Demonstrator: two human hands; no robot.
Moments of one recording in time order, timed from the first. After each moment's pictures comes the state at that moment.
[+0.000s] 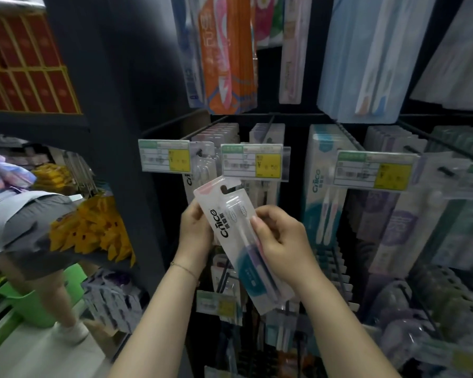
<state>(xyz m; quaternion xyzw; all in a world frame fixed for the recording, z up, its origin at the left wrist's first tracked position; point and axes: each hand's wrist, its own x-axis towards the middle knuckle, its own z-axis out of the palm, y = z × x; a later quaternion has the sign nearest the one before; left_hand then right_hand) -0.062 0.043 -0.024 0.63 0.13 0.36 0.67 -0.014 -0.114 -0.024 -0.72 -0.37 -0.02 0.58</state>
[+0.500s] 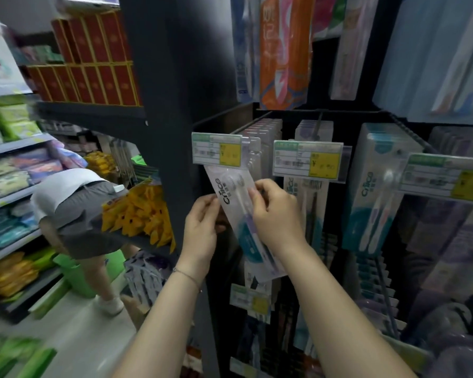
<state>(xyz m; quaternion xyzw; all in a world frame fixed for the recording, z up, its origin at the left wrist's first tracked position) -0.102 0.082 -0.033 0.62 0.18 0.41 0.65 -0.017 -0.028 -0.001 -0.77 -0.37 -0.12 0.51</state>
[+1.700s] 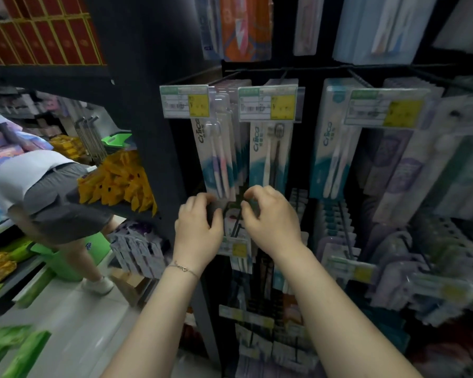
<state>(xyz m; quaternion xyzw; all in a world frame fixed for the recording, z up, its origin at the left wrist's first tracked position) -0.145 0.037 -0.083 0.88 0.20 0.35 0.27 -0.055 -0.094 -0.064 -0.83 -0.38 -0.16 0.38</state>
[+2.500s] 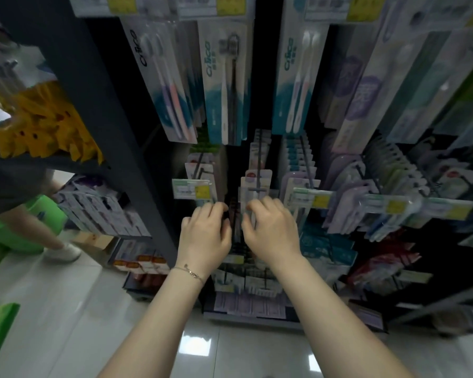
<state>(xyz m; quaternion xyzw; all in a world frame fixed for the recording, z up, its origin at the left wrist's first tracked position) -0.165 -0.037 -0.189 0.96 0.10 0.23 0.14 -0.096 -0.175 -0.179 -0.89 -0.30 -0.19 0.27</state>
